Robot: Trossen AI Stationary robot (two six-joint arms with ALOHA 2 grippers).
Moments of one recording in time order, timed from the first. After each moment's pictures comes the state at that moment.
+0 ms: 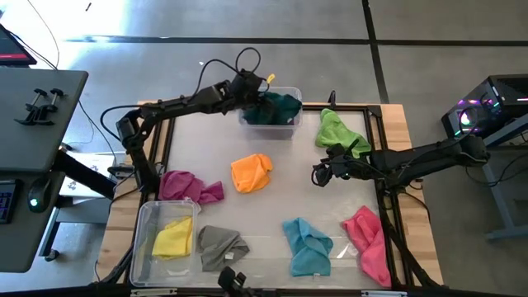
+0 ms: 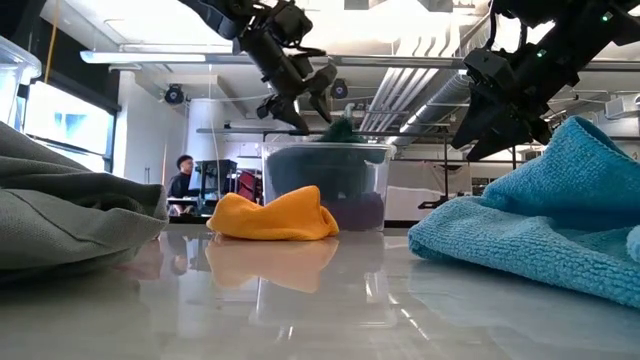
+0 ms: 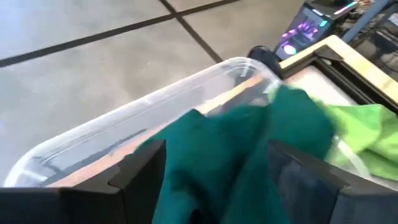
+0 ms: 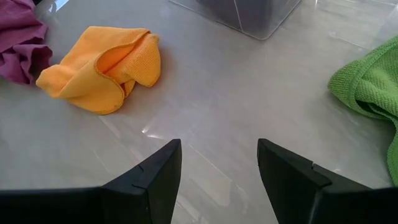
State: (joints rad) left arm 0.51 1.80 1.51 -0.36 -0.24 -0.38; right arm 0.08 1.04 0.58 -0.39 0.44 0.84
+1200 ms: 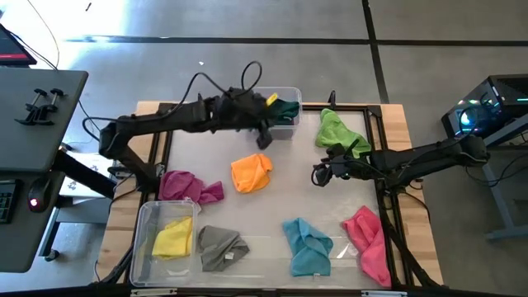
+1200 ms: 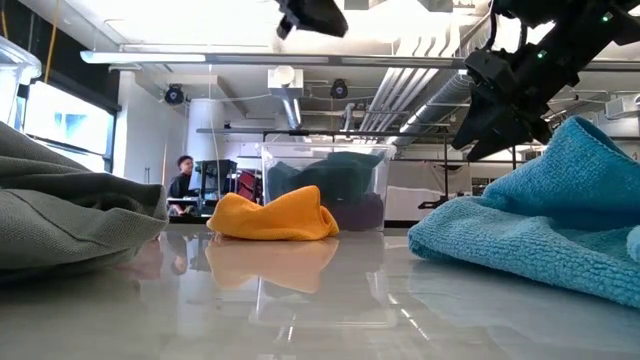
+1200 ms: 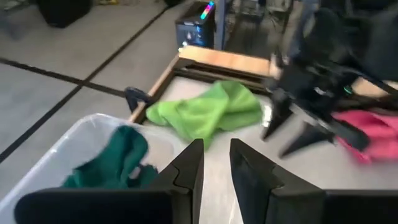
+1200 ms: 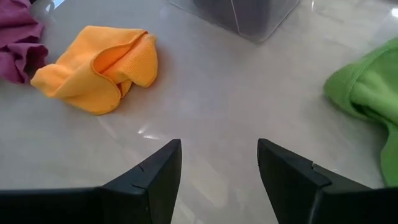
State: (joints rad) left arm 0.20 1.61 1.58 -0.45 -0.15 -0.03; right arm 0.08 1.04 0.58 -0.40 0.46 0.82
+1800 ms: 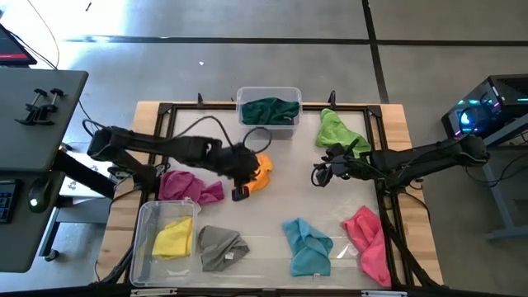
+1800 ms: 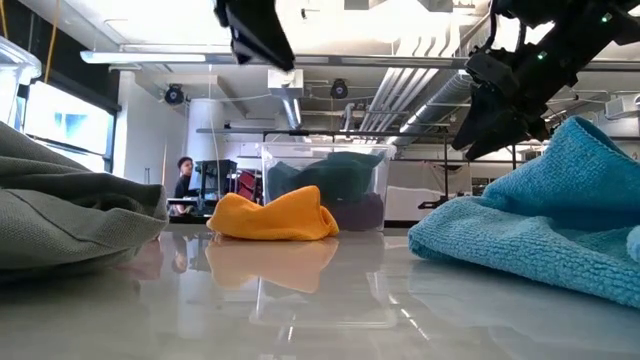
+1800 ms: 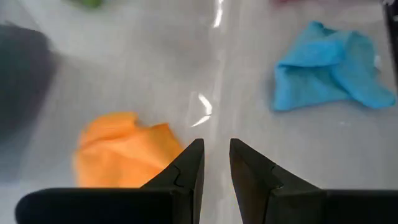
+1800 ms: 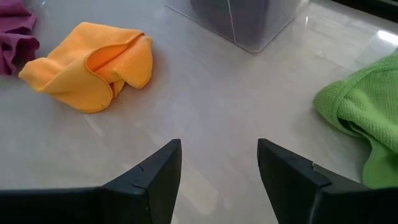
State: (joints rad) left arm -0.08 1.53 1.31 -0.68 -0.08 -0.20; right arm 0.08 1.04 0.58 -0.40 0.49 0.75
